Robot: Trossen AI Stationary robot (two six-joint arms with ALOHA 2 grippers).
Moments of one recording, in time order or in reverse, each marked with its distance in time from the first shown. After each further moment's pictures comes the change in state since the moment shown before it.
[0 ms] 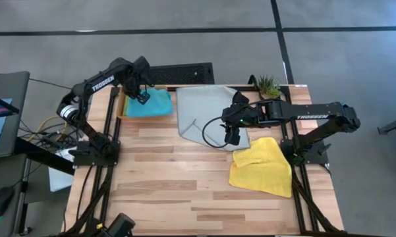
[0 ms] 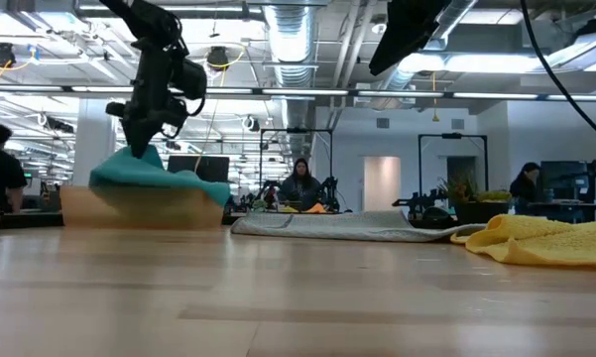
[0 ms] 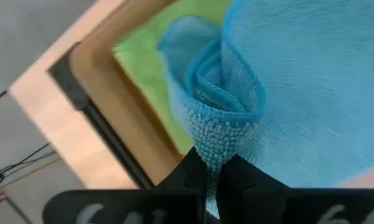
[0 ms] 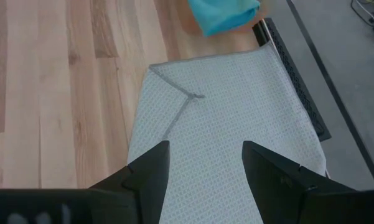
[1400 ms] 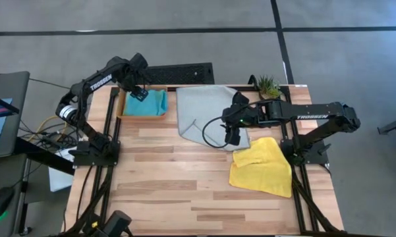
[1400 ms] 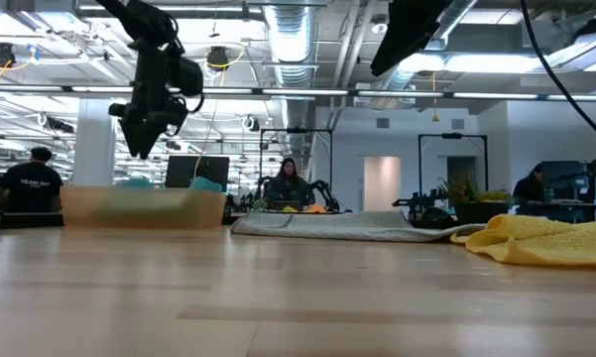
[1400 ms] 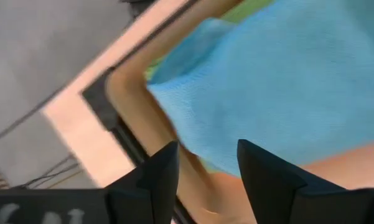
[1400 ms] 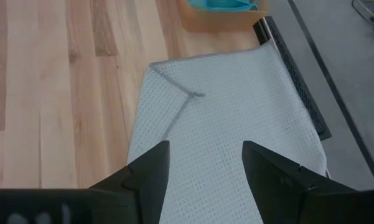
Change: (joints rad) left arm 0.042 -0.014 -0.002 0.069 -0.017 0.097; right arm 0.000 0.000 0.000 -0.008 -0.005 0.002
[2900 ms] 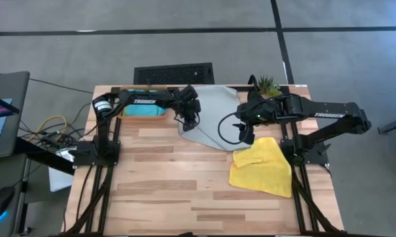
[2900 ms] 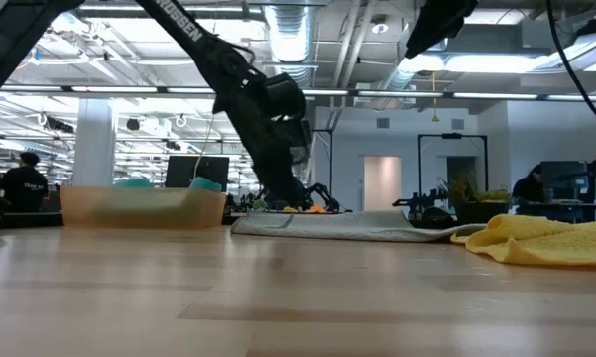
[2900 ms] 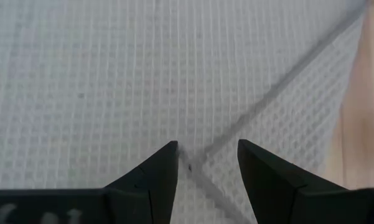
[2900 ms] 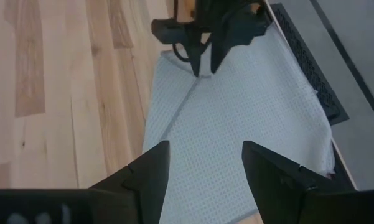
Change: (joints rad) left arm -0.537 0.389 0.001 0.806 0.519 0.239; right arm -0.011 -0.153 0.000 -0.157 -0.075 0.068
